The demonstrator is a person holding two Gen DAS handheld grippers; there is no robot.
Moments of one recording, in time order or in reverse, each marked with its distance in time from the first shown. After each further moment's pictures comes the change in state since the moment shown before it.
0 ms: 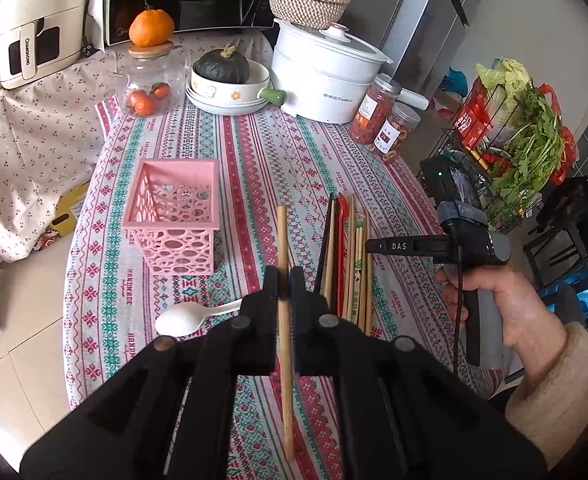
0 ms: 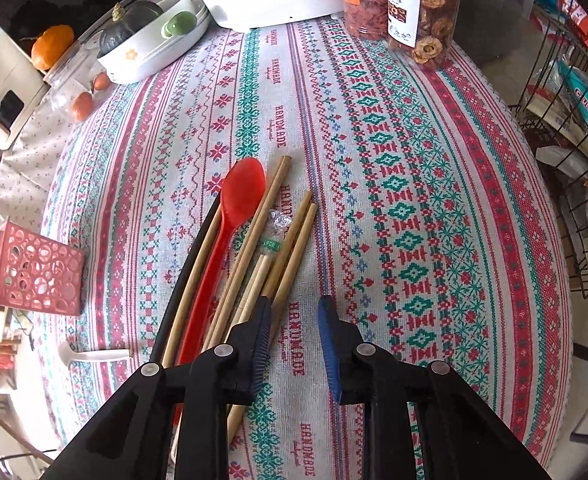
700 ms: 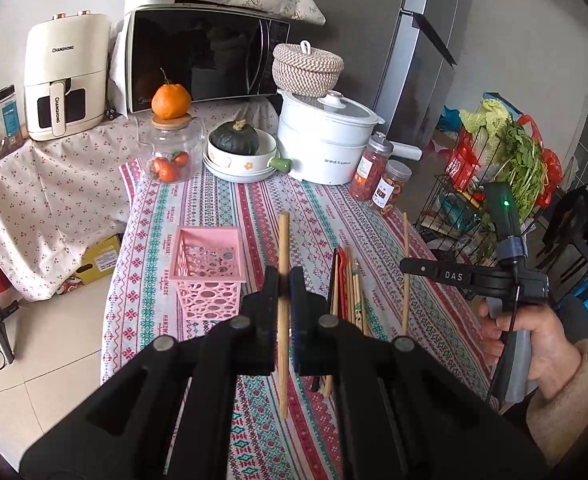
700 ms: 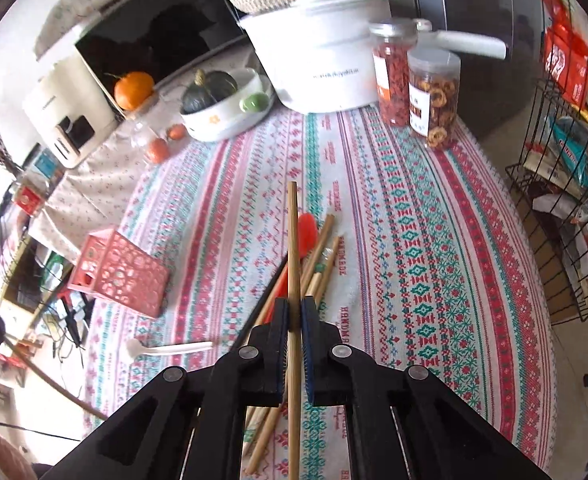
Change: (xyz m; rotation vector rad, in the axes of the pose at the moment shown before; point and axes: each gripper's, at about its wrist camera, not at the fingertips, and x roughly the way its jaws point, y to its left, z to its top) left arm -0.064 0.000 0.001 0.042 -0.241 0.036; right arm -0.108 0.010 -0.039 -0.041 -0.327 0.188
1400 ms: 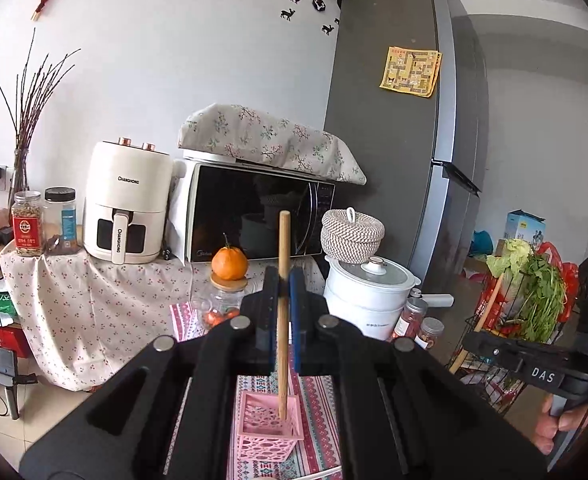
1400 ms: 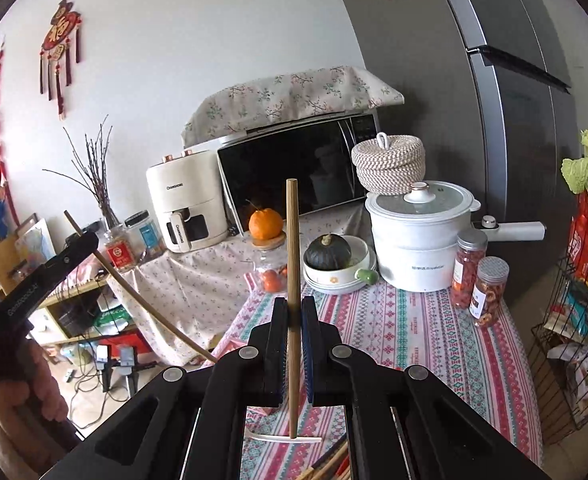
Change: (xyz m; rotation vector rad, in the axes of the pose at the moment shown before) left arm -0.051 0.033 0.046 -0.032 -0.531 0.146; right arm -0.115 0.105 0.019 -0.211 -0.446 0.168
